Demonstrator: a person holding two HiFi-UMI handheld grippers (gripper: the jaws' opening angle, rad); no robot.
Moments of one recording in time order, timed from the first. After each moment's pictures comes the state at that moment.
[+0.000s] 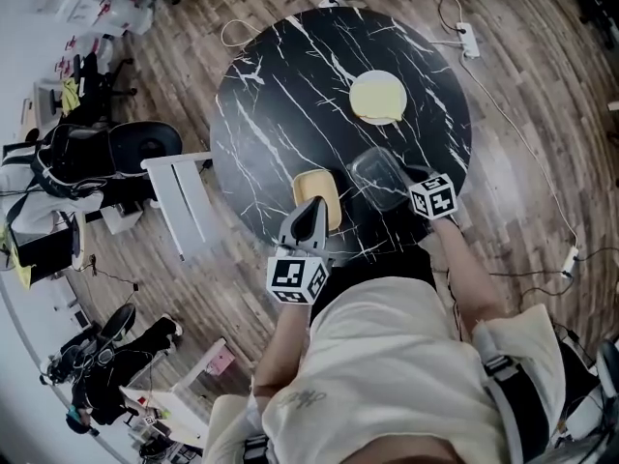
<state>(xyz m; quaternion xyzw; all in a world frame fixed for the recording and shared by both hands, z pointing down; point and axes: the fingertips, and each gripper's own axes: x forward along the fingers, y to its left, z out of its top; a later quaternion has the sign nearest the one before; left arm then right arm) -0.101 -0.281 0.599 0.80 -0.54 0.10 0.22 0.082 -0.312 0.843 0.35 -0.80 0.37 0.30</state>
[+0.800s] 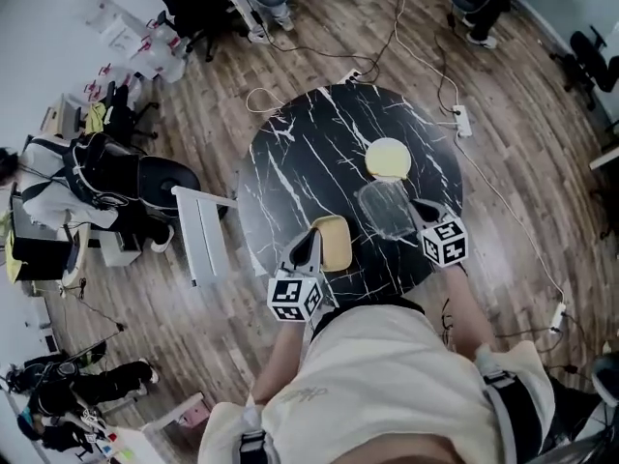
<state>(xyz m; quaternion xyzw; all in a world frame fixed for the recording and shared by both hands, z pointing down) -0.157 -0.274 0.557 0.80 -0.57 0.05 0.18 0.073 -0.345 0.665 0.41 -0.86 0.21 0.23</state>
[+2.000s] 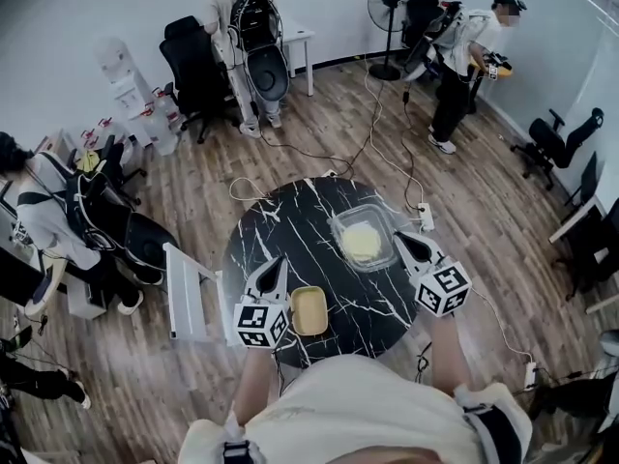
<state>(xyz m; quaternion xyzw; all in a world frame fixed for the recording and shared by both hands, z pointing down) -0.197 -0.304 0.447 0.82 -0.57 -0.04 0.07 0.053 -0.345 0.422 0.41 -0.91 0.04 0.07</state>
